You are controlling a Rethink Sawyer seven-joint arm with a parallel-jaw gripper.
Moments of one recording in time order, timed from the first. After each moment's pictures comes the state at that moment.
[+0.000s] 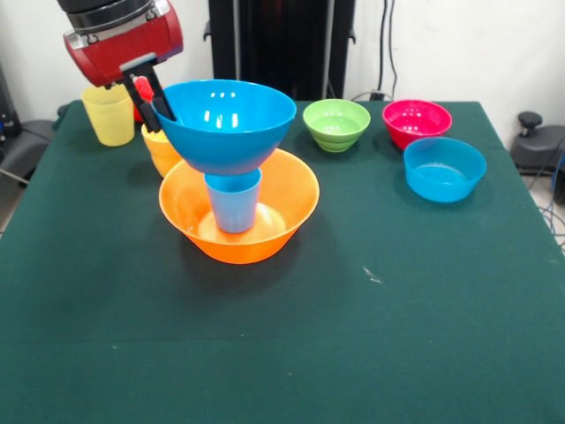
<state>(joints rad) -1.22 -0.52 1.16 1.65 -0.72 1.09 1.43</state>
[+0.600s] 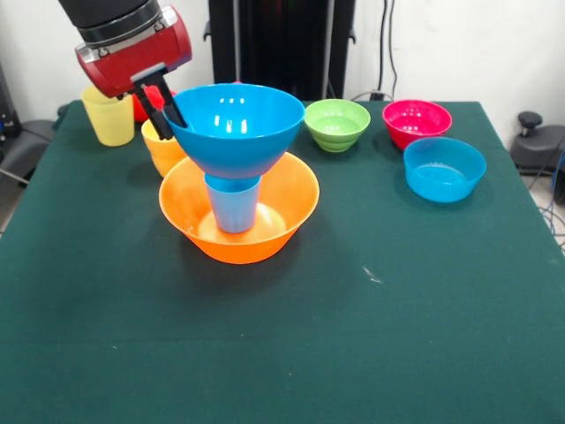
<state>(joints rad) -1.22 -0.48 1.16 1.65 -0.72 1.09 1.43</state>
